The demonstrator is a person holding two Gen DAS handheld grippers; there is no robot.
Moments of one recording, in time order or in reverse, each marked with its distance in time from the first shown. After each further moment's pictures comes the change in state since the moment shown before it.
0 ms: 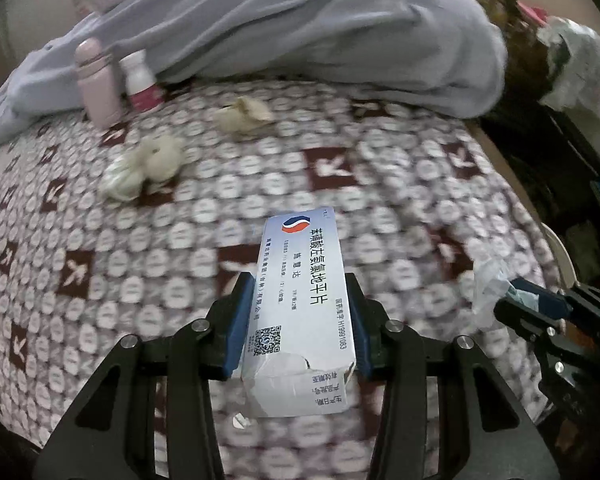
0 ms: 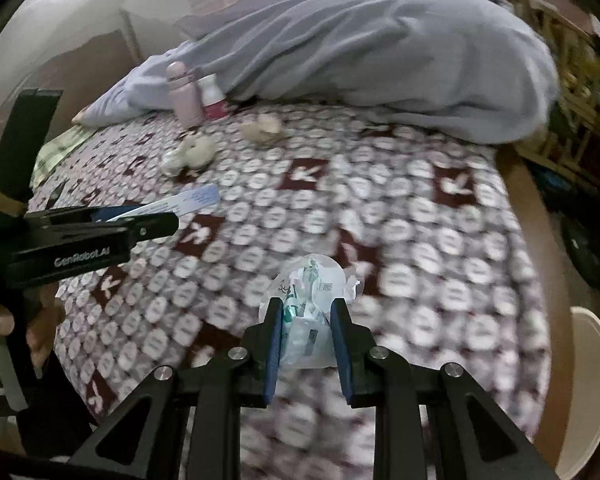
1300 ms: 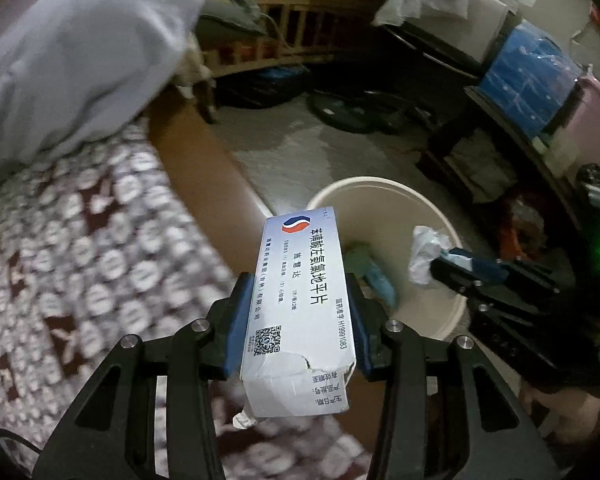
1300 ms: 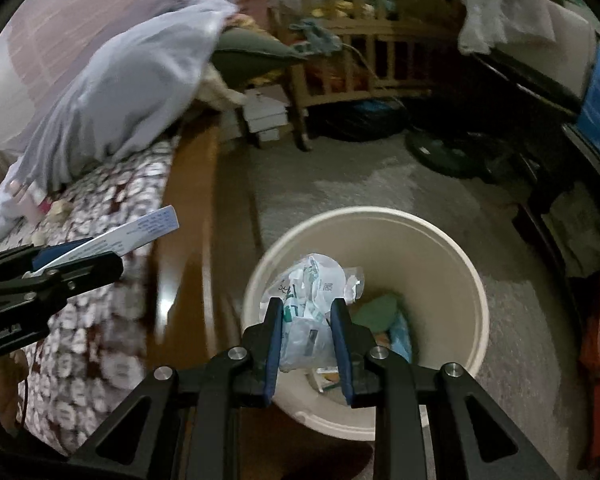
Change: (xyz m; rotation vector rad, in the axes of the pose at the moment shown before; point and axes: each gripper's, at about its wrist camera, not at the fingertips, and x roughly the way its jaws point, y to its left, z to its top) left arm 0.027 -0.312 0.020 0.365 0.088 -0.350; right arm -0.109 -0.261 -0.100 0.443 -0.020 -0.318
